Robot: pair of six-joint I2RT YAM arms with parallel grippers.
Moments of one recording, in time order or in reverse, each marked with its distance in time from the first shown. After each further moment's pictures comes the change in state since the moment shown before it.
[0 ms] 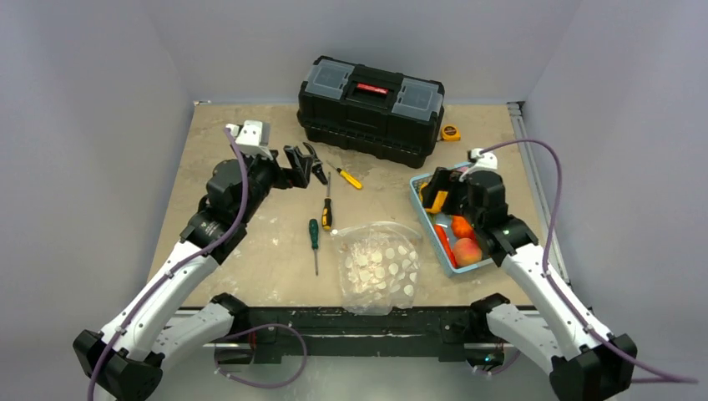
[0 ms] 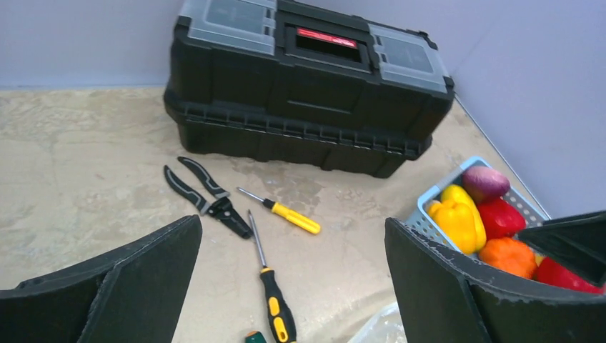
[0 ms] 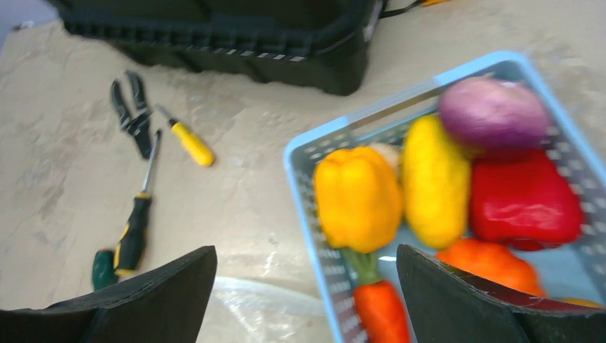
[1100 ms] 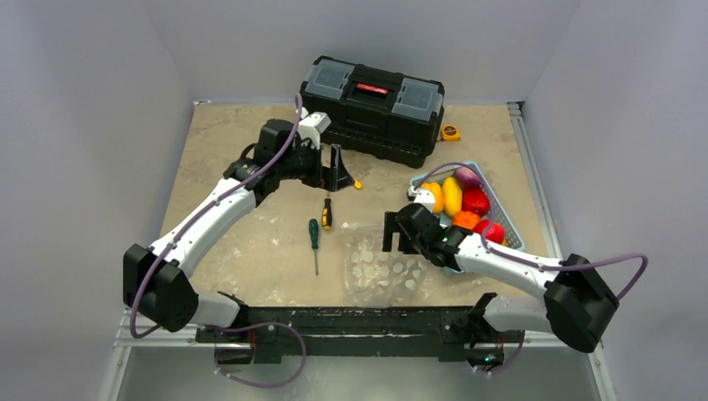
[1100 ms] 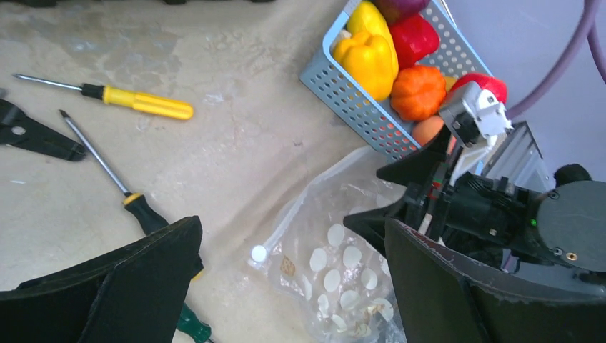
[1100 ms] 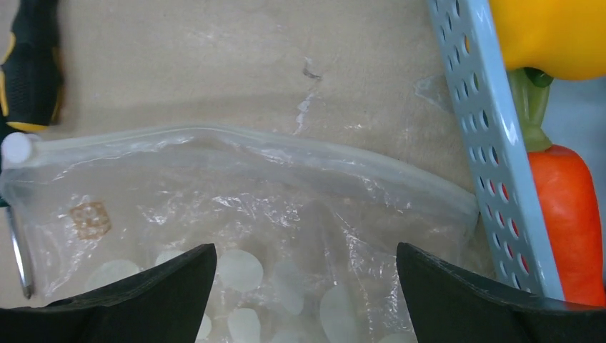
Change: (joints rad) left arm 0.017 0.465 0.283 -0.282 0.572 -0.020; right arm 0.527 0.333 -0.121 0.045 0.215 0.289
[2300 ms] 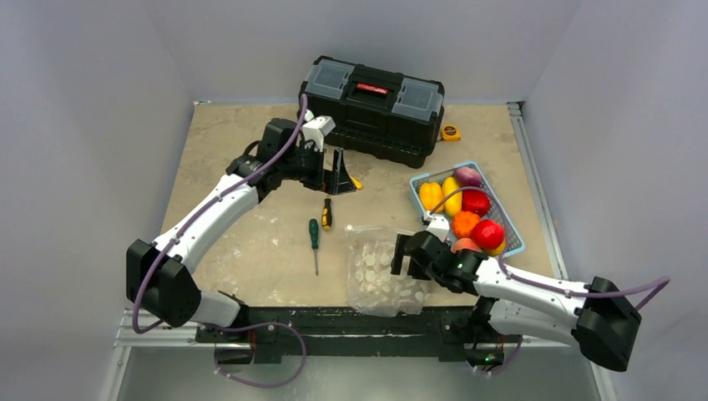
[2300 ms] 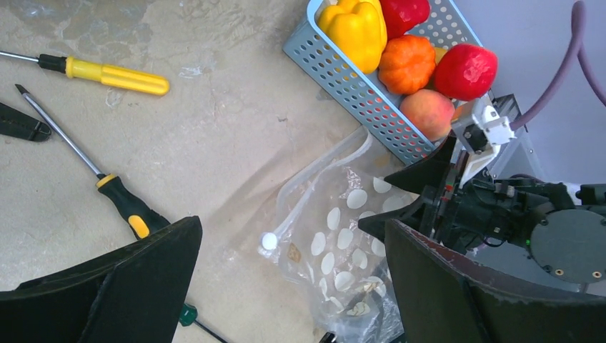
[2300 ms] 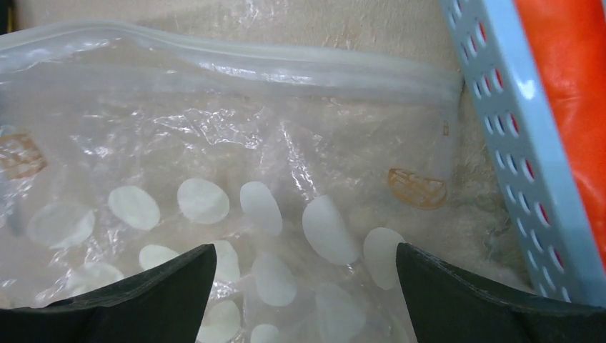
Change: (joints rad) left arm -0.011 0.048 0.047 -0.093 0.071 0.009; right arm 0.135 -0.229 -0.166 -0.147 0.045 0.260
